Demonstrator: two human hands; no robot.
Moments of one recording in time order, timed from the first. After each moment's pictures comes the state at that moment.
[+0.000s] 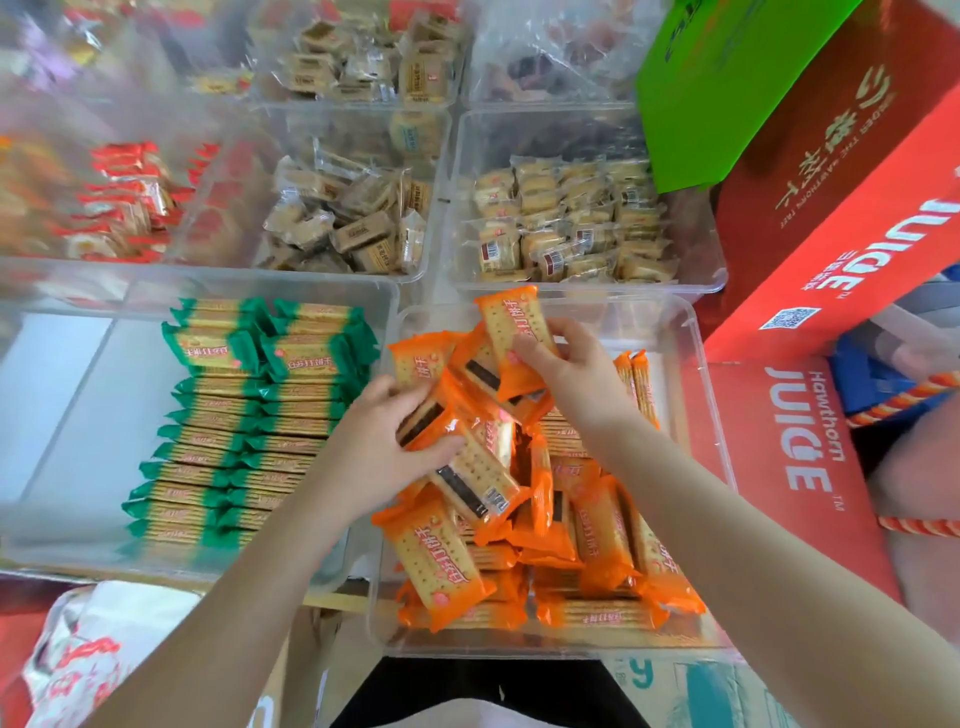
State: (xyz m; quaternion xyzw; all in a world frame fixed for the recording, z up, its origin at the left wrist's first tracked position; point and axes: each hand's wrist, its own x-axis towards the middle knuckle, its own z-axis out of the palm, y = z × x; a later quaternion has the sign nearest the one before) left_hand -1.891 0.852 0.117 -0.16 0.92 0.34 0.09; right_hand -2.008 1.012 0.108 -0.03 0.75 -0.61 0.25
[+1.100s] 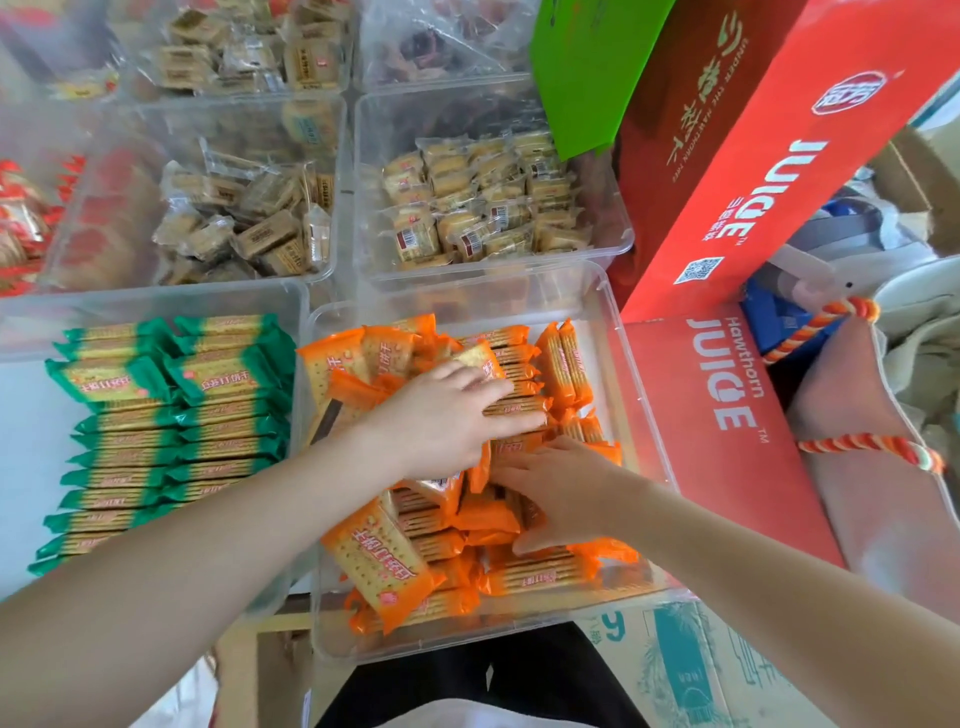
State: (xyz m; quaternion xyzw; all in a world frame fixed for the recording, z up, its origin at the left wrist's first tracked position) left_hand -1.962 0.916 0.094 0.32 0.93 -0.07 0.14; right_hand -1.962 1.095 0.058 -0.48 0.84 0.02 0.25
